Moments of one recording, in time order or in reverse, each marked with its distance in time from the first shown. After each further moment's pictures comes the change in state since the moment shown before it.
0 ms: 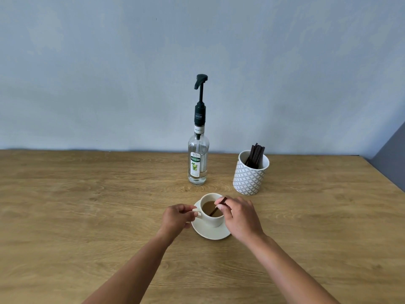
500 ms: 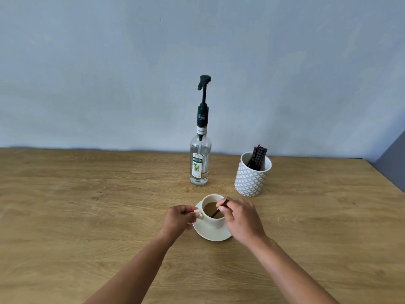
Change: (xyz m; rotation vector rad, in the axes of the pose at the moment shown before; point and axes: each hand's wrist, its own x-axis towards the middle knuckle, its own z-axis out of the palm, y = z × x) left_hand 0.000 0.001 0.002 -0.029 -0.003 -0.001; right_hand 0.001 0.001 0.000 -0.009 -0.023 -0.006
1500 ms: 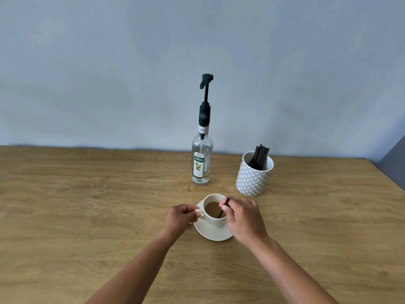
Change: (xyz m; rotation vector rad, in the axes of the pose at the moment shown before) left_hand -0.001 -0.001 -0.002 0.030 0.020 0.013; right_hand -0.001 -0.005 -0.004 -0.094 0.033 -0.030
